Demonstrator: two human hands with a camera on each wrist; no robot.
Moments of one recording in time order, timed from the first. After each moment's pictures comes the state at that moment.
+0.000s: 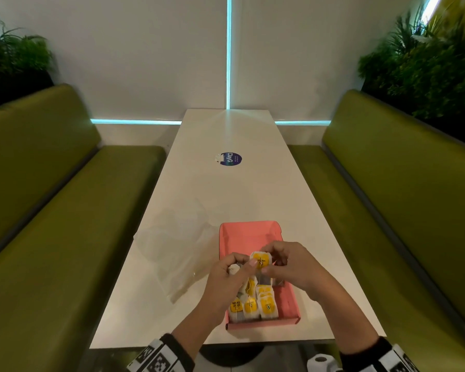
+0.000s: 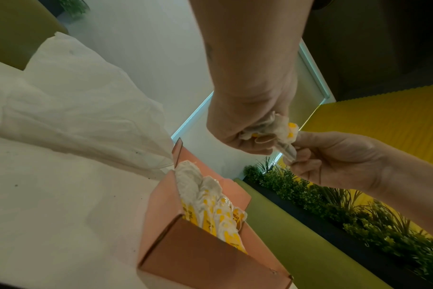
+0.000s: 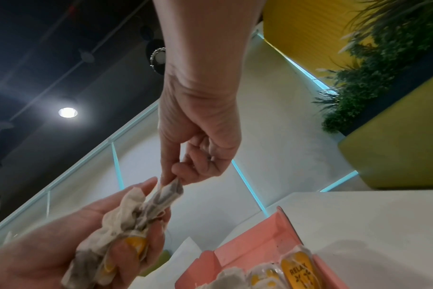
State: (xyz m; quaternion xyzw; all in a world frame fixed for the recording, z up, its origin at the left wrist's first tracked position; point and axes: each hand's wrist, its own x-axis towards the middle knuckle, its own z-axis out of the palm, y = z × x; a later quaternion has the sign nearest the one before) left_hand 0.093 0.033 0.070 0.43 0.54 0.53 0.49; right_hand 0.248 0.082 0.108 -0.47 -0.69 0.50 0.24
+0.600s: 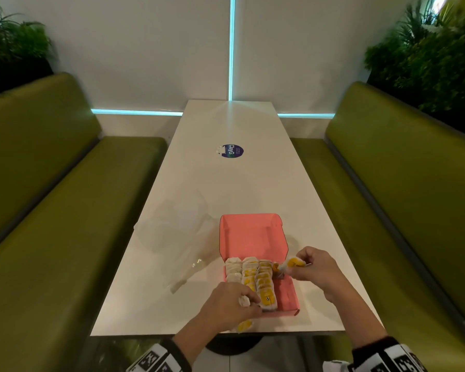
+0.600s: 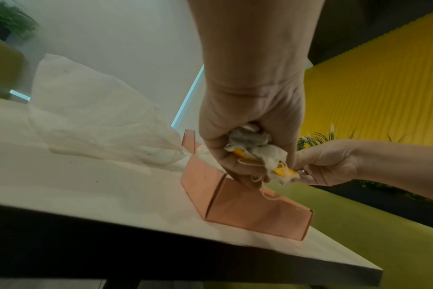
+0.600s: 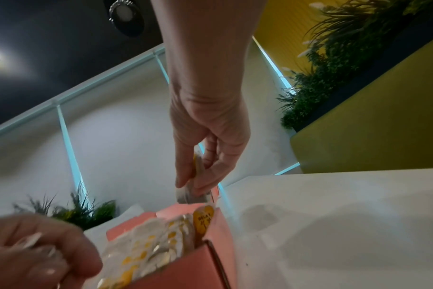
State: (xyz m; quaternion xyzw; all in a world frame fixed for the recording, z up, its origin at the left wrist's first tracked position) left_hand 0.085 0.023 0.018 0.66 0.61 0.19 0.39; right_hand 0.292 0.100 0.050 -0.64 -0.56 0.46 0.26
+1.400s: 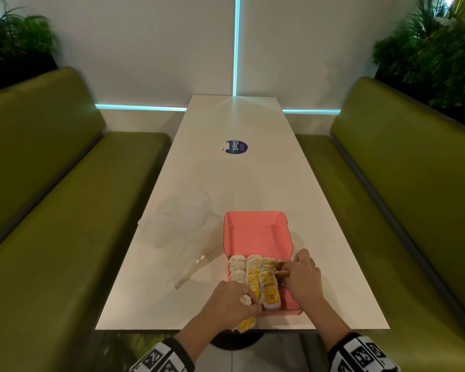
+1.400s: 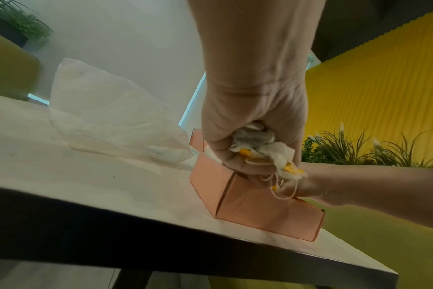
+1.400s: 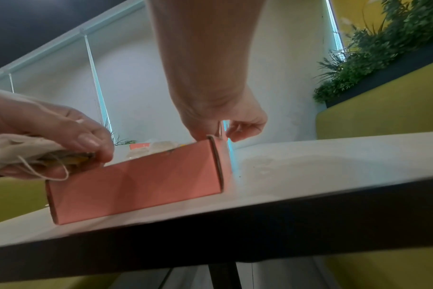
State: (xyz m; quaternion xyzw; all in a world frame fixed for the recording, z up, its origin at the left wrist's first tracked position) left_hand 0.084 0.024 0.004 0.65 0.65 0.18 0.37; right_hand 0.253 0.088 0.009 -0.69 -0.70 0.16 0.11
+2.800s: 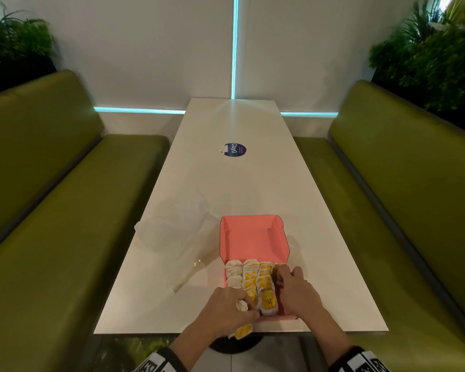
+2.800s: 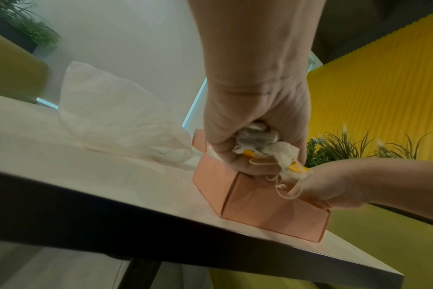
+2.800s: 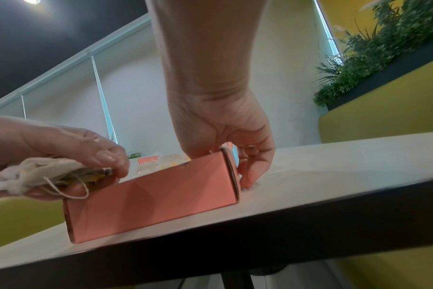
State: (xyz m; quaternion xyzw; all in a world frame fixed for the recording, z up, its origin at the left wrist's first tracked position) left_hand 0.080 0.017 0.008 0.64 0.64 0.17 0.38; right_hand 0.254 0.081 -0.011 -0.65 -0.74 0.19 -0.04
